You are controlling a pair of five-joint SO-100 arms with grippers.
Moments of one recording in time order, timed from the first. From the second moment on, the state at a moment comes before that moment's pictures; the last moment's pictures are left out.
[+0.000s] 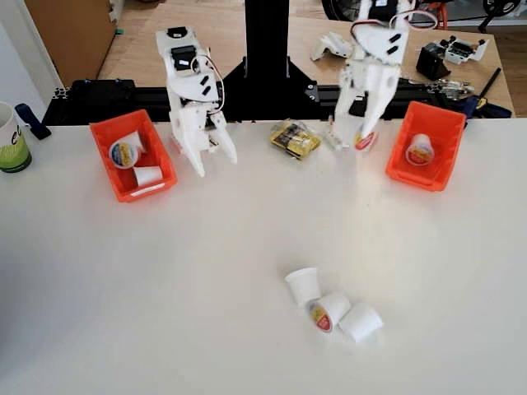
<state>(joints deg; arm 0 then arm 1) -9.5 145.2 128.9 61.0 -125.5 5.8 118.0 70.8 104.6 137.2</state>
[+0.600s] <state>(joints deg) -24.3 139.0 137.0 39.1 -127.4 -52.4 135.7 99.4 83.6 162.5</state>
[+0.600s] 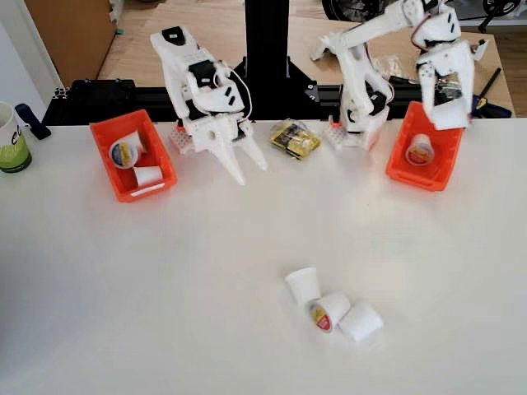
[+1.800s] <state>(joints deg) -29.8 117.4 130.4 19.7 -116.5 -6.2 144.1 129.5 60.2 142.5</state>
